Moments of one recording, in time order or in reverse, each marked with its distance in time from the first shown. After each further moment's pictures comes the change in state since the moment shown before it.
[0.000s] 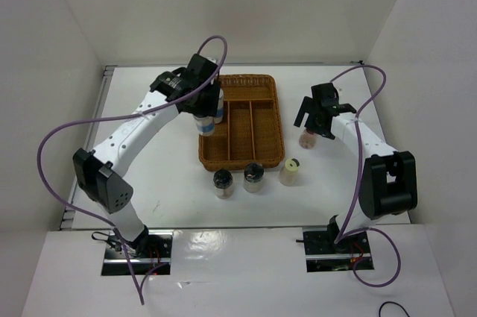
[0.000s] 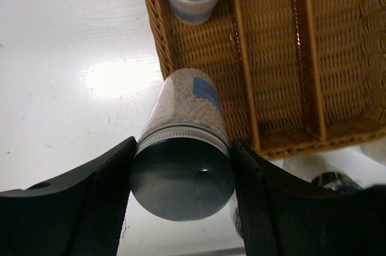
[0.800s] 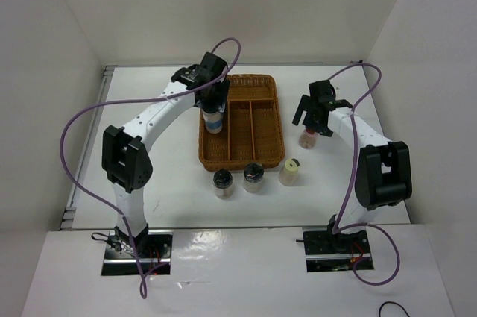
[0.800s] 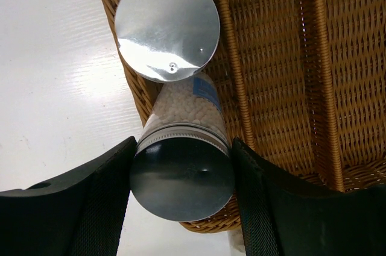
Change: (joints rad) left arm 0.064 0.264 0.075 0.148 0.069 0.087; right arm -0.005 0.085 0.050 0.008 -0.009 0.003
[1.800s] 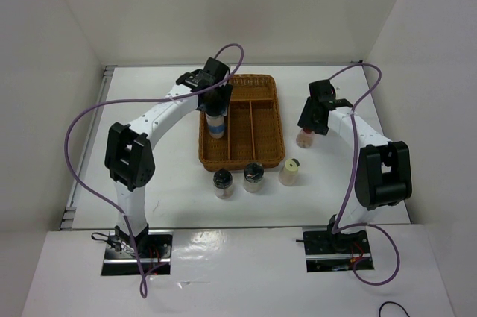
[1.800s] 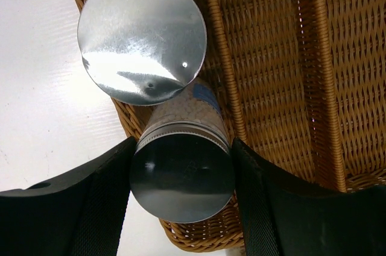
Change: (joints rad) left arm 0.000 0.035 -0.061 0.080 0.037 0.000; right arm 0.000 0.002 0.009 -0.018 0.000 0.003
